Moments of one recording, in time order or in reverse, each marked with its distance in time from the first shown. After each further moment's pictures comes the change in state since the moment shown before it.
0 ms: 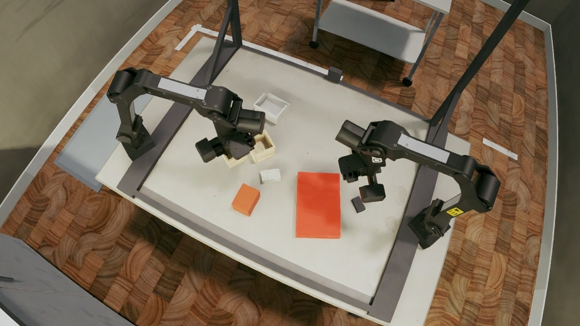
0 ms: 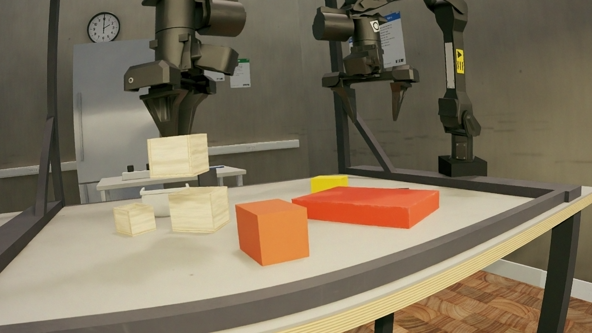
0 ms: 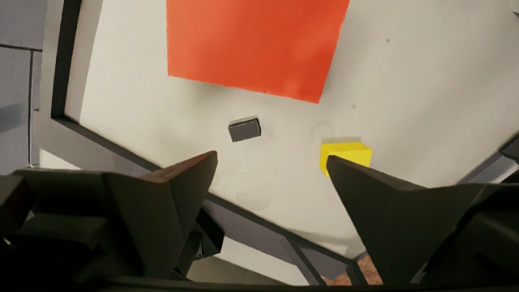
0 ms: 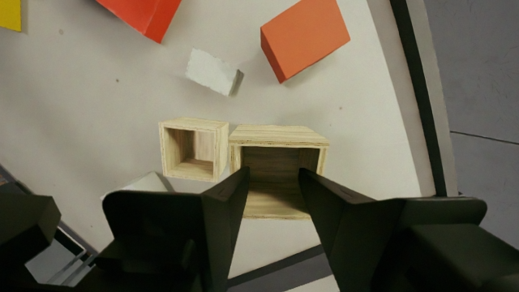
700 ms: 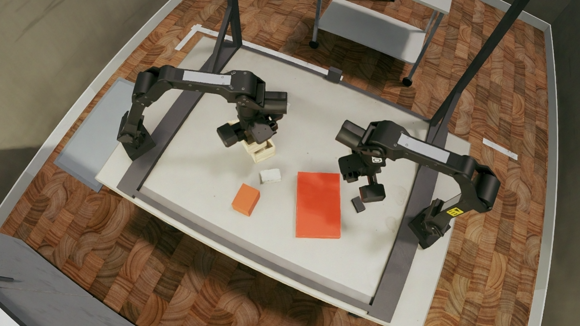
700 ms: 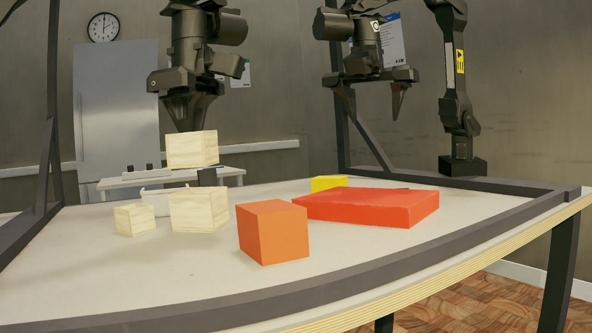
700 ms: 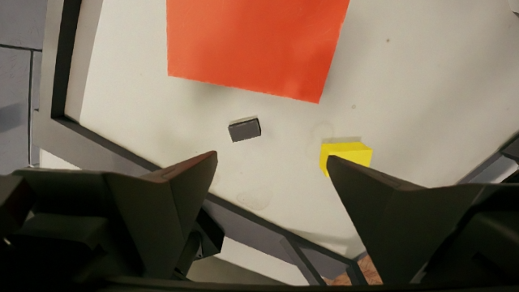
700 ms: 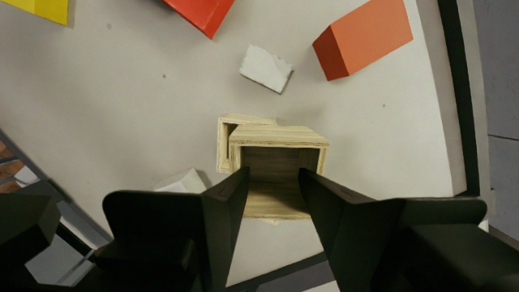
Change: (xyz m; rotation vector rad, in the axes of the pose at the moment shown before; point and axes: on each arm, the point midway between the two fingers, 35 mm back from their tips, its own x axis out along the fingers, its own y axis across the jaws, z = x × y) left arm 0.000 0.000 0.000 0.000 0.000 0.000; right arm -0.004 0.072 -0.007 -0.001 0.001 0.000
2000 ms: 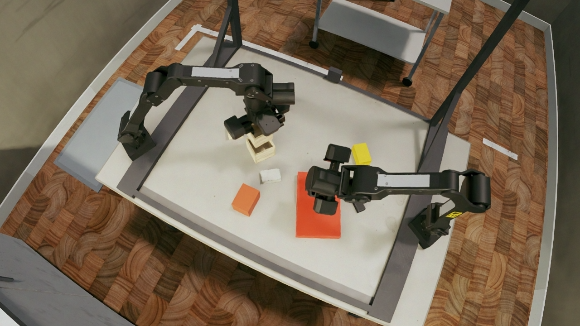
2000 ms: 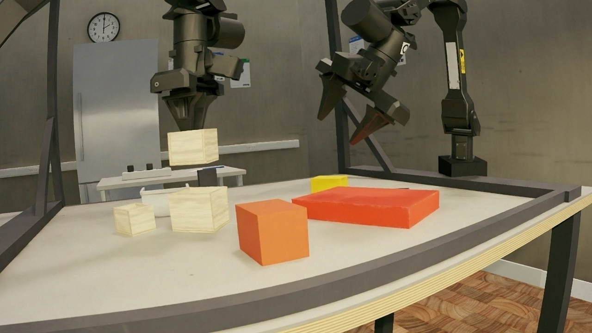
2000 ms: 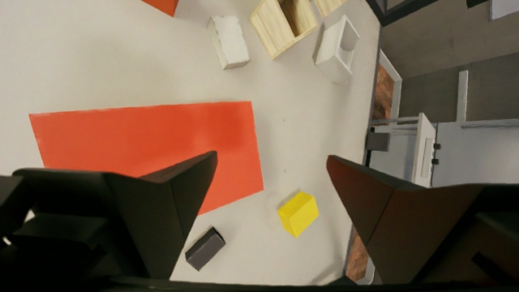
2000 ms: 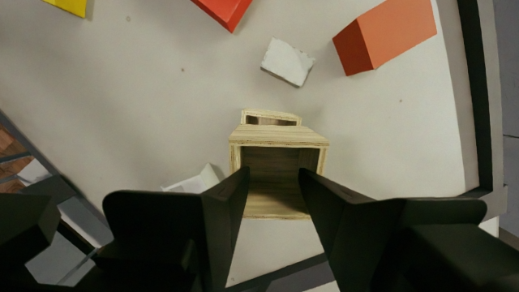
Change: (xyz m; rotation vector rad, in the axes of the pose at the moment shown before) left arm 0.021 -0.014 0.102 0.237 -0.262 -0.587; right arm -0.003 0.028 -0.009 -0.002 0.001 0.001
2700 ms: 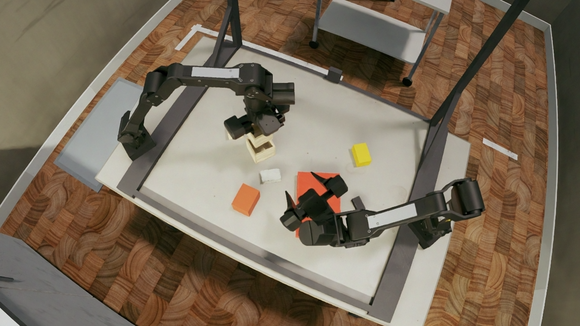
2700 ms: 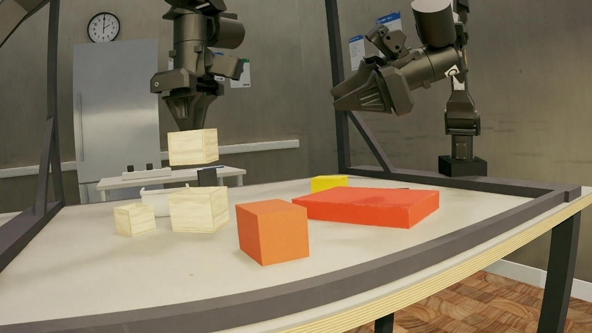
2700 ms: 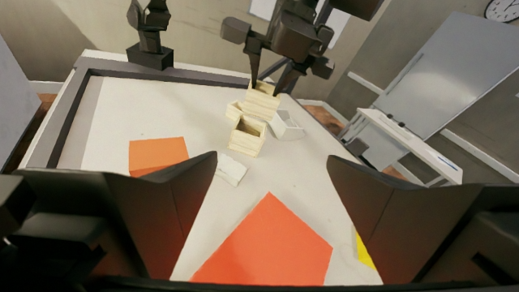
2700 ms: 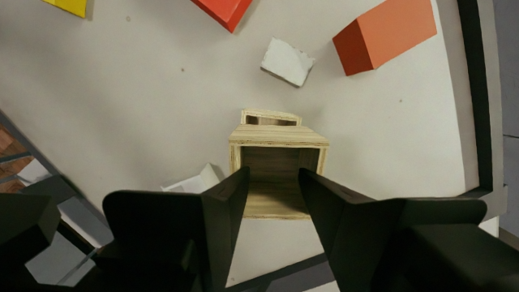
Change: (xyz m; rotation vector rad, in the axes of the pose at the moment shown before) left arm -0.040 0.042 0.065 0.629 -0.535 -0.328; right arm 0.000 0.000 0.000 0.000 0.000 0.000
